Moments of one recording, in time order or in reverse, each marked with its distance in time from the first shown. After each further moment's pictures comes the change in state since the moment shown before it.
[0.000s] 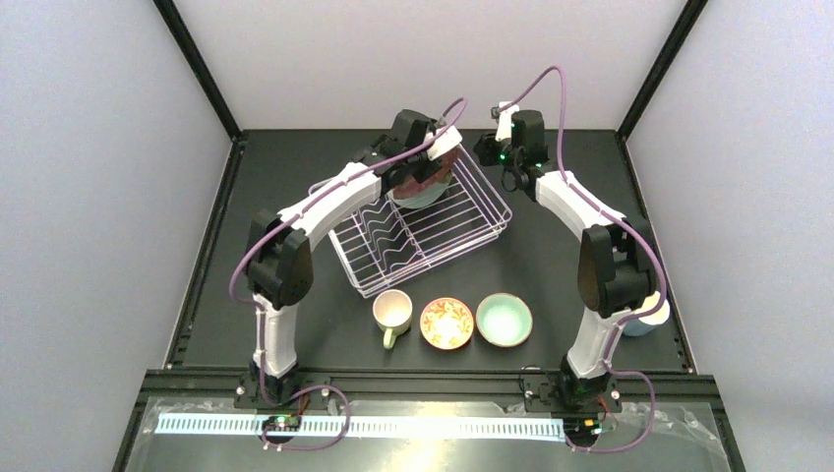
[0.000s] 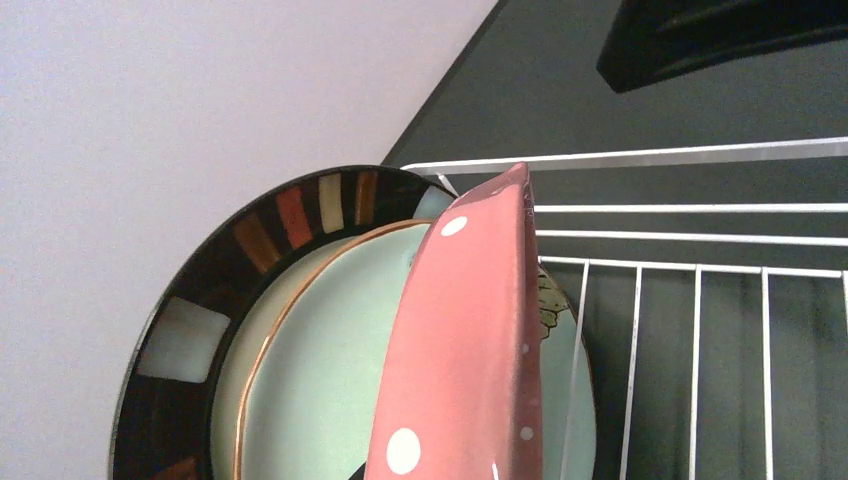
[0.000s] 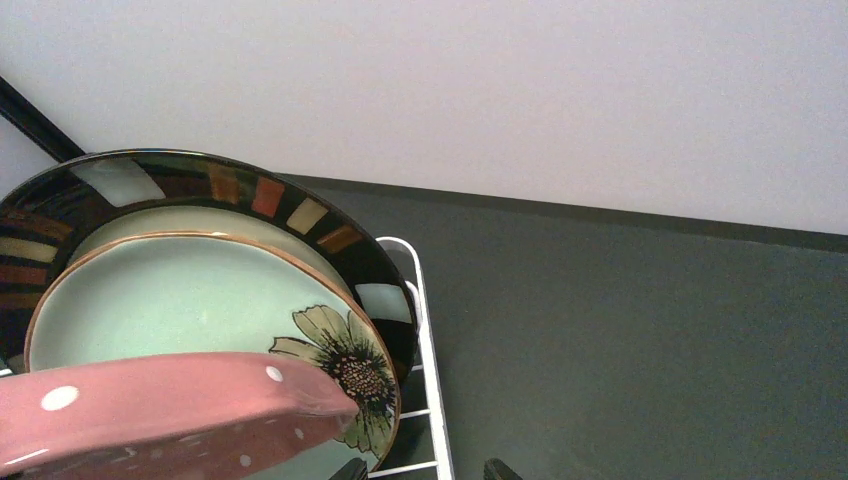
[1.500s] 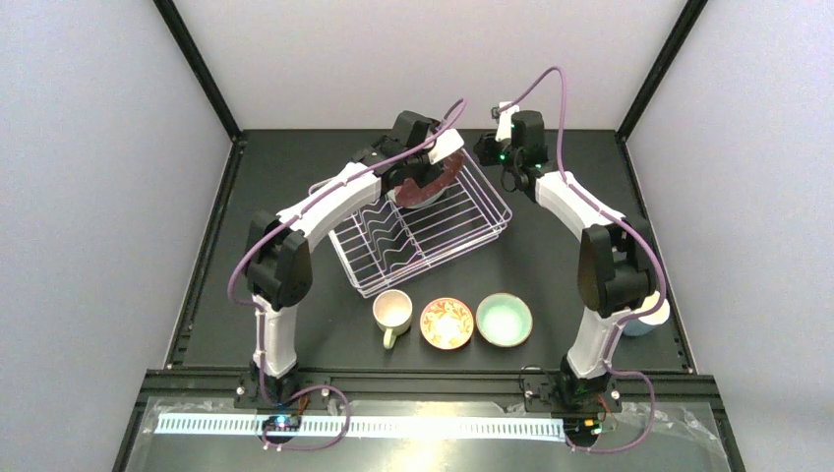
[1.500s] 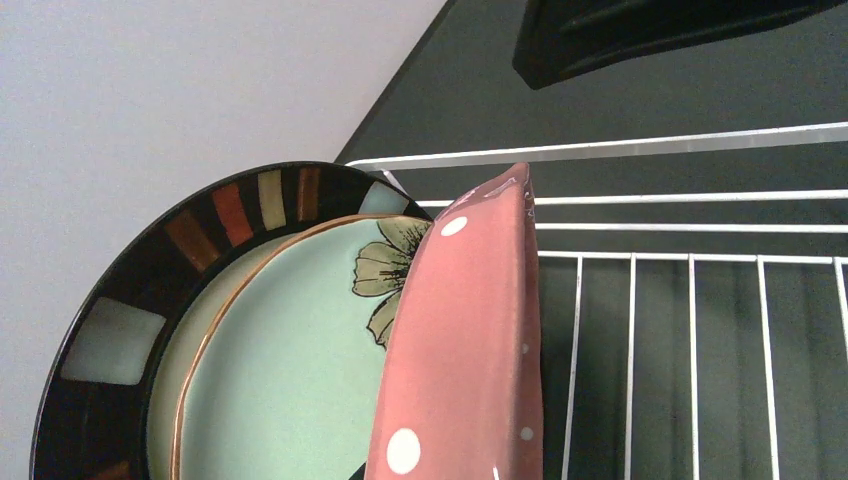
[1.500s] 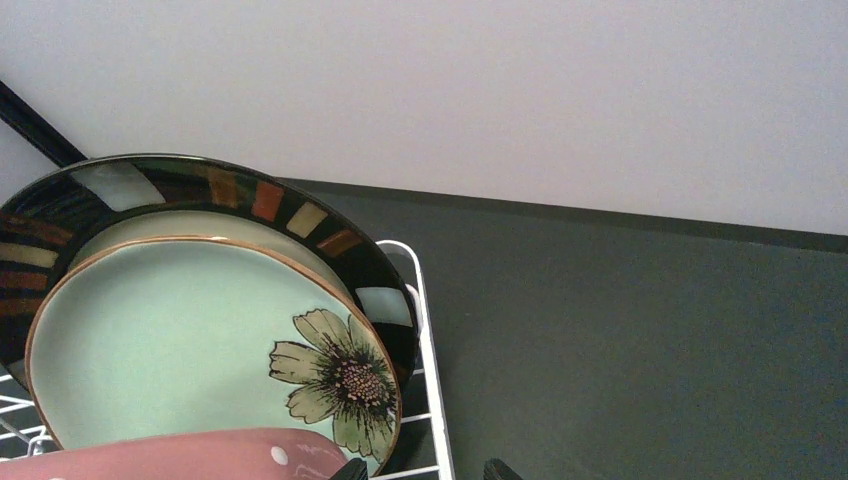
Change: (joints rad) left arm -0.010 -0.015 0.002 -0.055 0.065 -0.022; right arm 0.000 0.002 -0.003 0.010 0.000 0.008
